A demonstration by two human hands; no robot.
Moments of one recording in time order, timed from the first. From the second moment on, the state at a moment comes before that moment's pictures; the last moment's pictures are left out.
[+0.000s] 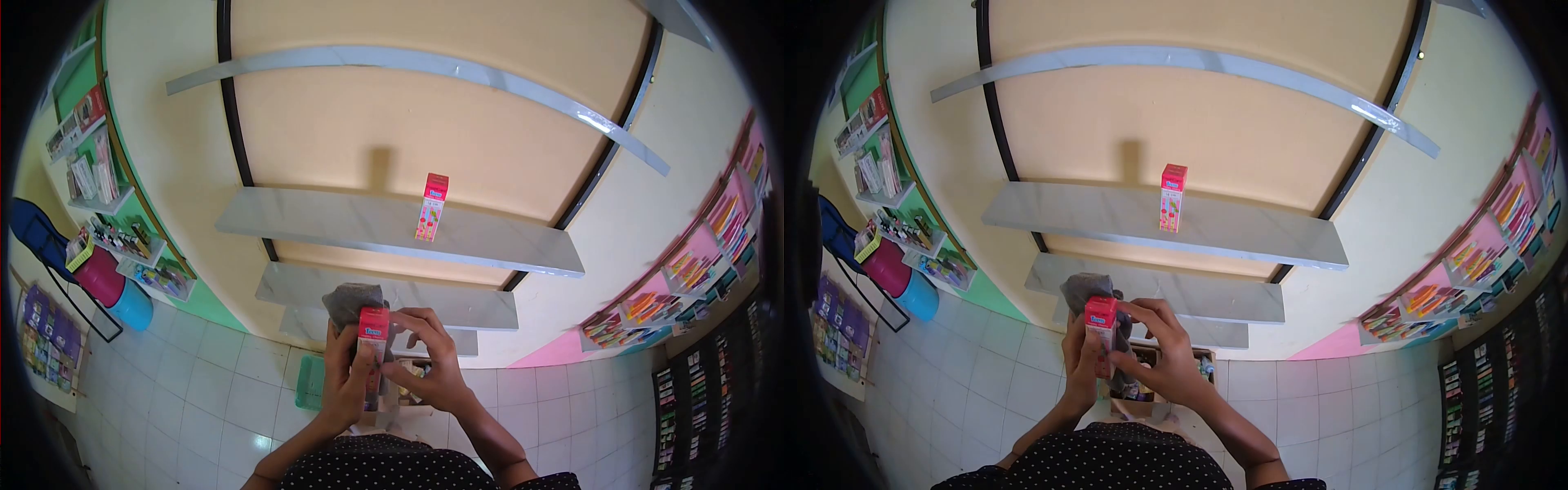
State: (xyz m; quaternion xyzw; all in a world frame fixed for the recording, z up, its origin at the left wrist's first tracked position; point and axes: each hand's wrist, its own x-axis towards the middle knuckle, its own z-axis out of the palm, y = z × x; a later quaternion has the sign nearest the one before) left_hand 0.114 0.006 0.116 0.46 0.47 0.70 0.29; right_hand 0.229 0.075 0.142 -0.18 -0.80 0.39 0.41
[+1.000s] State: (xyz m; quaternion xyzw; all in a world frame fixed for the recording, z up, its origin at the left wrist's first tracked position) left_hand 0.061 0.012 0.011 0.29 0.44 0.81 0.25; right_hand 0.328 0.197 0.546 -0.09 -0.69 -0.05 0.71
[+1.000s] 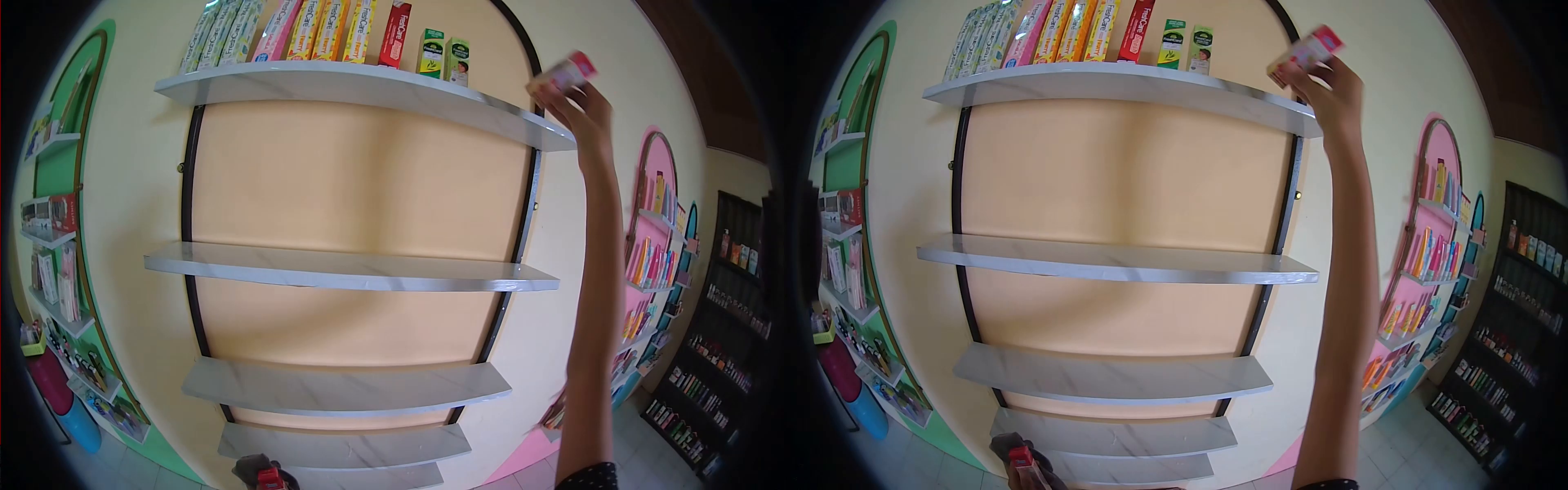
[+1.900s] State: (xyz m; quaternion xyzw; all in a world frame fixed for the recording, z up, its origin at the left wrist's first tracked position) left_hand 0.084 -0.007 0.070 0.26 0.41 0.84 0.25; right_hand 0.295 0.227 0.606 -0.31 -0.82 0.12 0.46
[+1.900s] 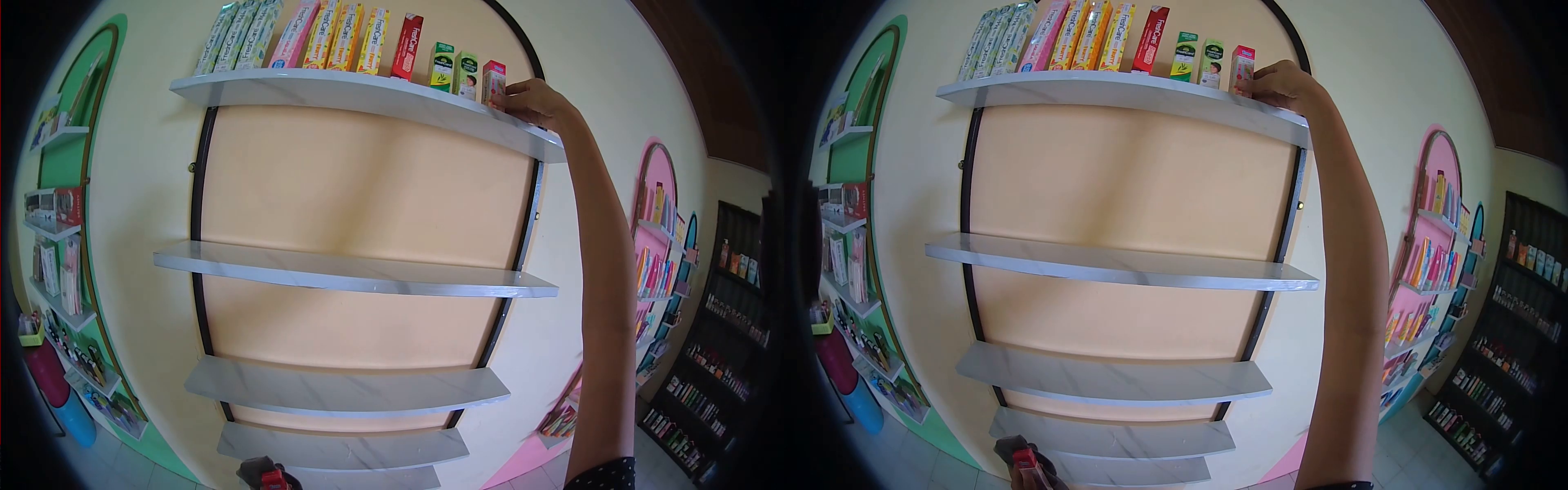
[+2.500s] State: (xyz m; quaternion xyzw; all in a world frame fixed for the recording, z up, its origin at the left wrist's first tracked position) left_hand 0.097 0.007 0.154 0.39 0.24 0.82 0.34; right_hand 0.266 0.095 0.359 -0.07 -0.90 0.03 0.43
